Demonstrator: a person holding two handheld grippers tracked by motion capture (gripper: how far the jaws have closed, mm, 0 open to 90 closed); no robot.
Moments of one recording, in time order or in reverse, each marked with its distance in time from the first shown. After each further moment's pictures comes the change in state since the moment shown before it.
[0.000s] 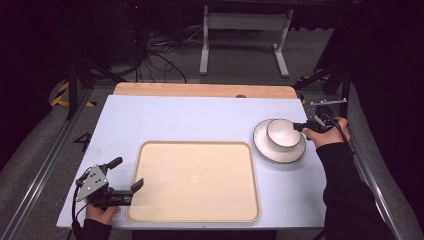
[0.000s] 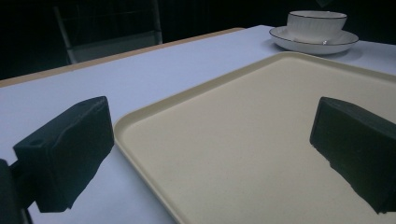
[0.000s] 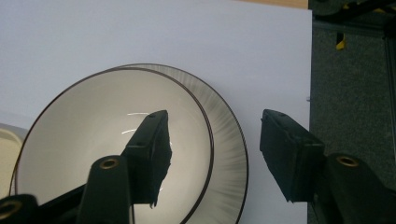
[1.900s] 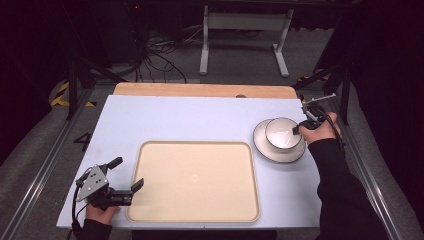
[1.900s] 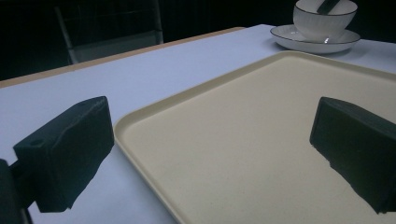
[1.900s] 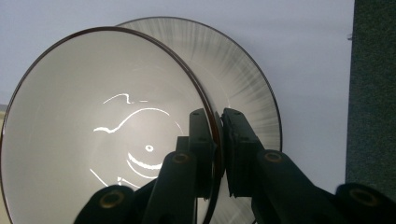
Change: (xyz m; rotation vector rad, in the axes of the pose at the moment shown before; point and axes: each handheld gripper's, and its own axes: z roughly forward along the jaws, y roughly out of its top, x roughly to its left) left arm 0.000 0.000 0.000 0.004 0.003 0.007; right arm 0.010 0.013 0.013 0.241 0.026 0.118
